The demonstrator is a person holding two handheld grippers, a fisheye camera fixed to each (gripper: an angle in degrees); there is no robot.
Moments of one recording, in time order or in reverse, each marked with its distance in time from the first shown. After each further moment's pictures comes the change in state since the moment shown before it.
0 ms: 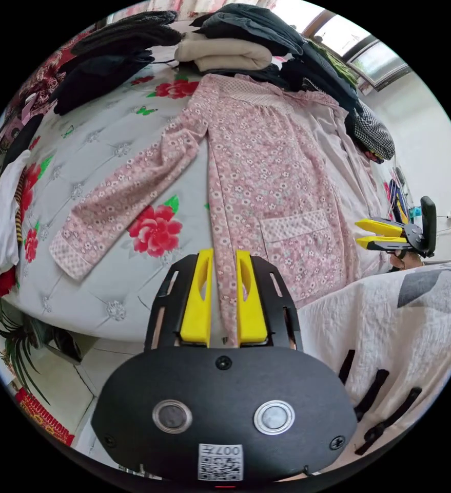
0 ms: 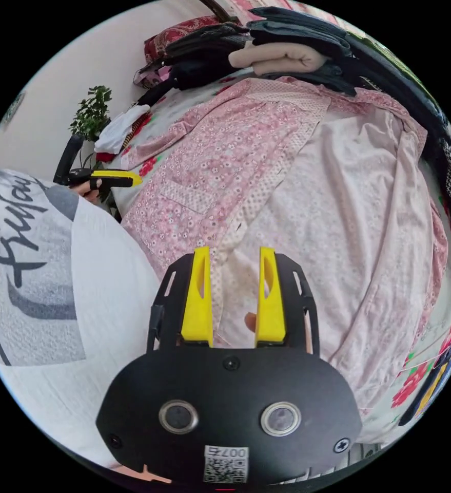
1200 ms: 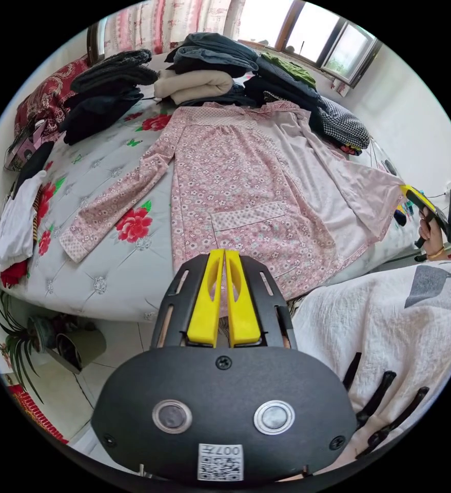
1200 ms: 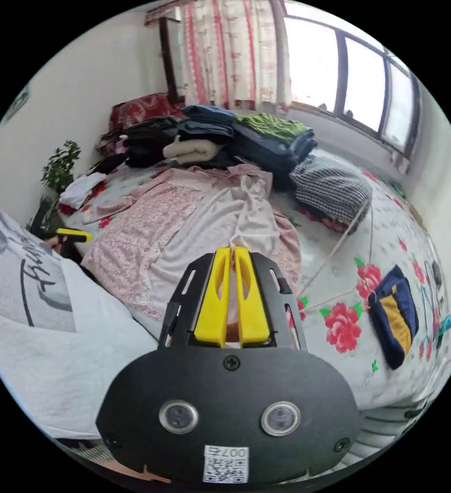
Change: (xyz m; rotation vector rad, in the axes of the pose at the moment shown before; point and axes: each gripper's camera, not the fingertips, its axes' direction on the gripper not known) left arm 0.078 0.085 0.005 0.181 -0.062 0.066; right arm -0.041 0.109 -0.182 0.472 0.335 0.001
